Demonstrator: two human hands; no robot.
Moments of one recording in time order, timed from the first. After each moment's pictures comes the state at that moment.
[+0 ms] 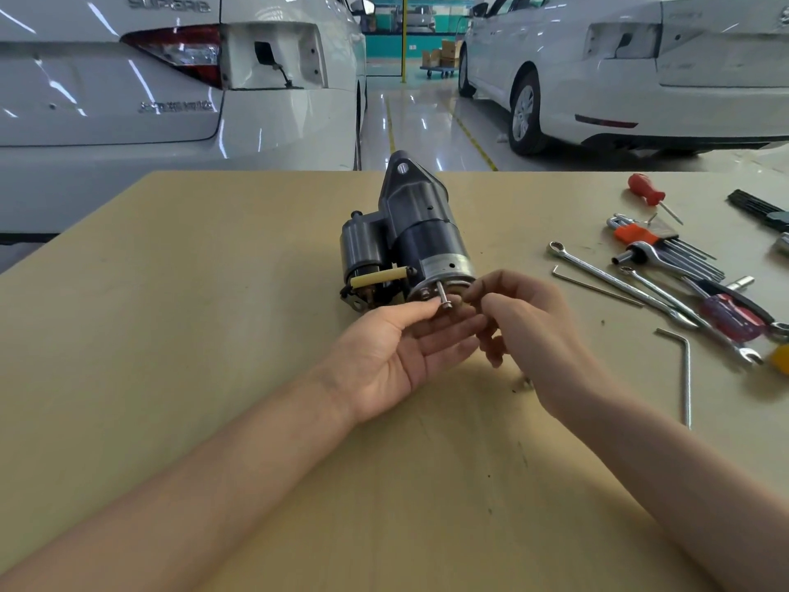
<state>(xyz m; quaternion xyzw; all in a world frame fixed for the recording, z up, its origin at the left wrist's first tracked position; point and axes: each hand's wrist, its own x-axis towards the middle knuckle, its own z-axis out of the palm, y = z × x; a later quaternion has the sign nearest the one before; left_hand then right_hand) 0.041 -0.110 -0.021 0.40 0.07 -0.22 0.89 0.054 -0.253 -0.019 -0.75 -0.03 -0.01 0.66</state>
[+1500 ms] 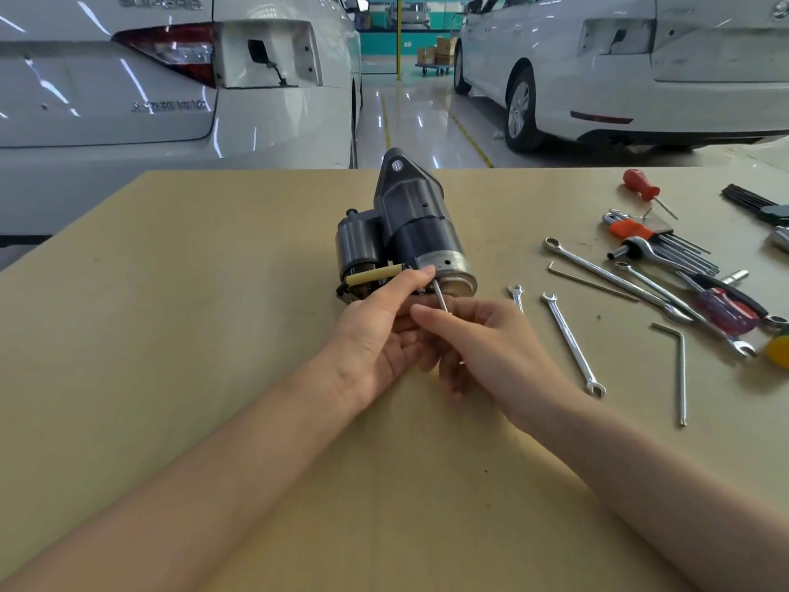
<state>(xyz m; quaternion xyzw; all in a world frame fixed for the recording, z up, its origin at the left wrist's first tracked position) 0.046 -0.113 -0.018 0.53 0.12 -0.11 0.83 0.035 -0.232 -0.023 -0.73 -0.07 0.08 0.67</state>
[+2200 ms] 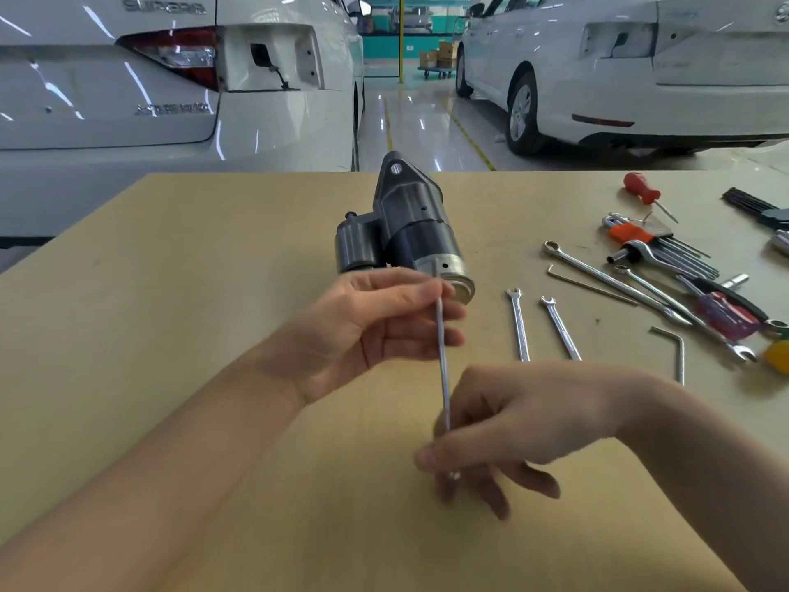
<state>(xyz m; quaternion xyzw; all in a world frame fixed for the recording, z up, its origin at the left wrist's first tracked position) 0.036 -0.080 0.001 0.56 -0.14 -0.20 0.79 0.020 -0.261 0.022 -0.78 -0.31 0.46 0.27</state>
